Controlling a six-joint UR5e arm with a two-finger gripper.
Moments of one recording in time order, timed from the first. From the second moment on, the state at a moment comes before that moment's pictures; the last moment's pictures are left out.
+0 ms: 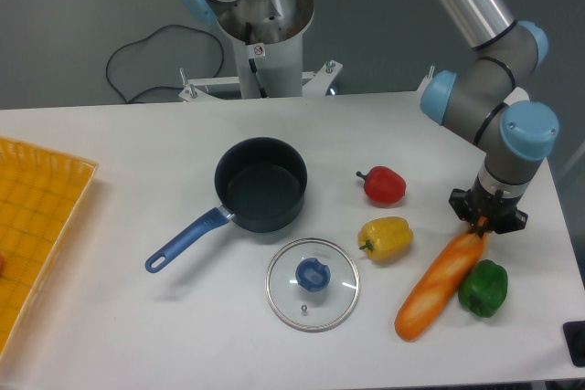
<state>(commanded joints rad) 2.86 -2.18 -1.52 -0.91 1.50 1.26</state>
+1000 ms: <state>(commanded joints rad) 2.84 -2.06 -1.42 -1.27 1.50 1.26</state>
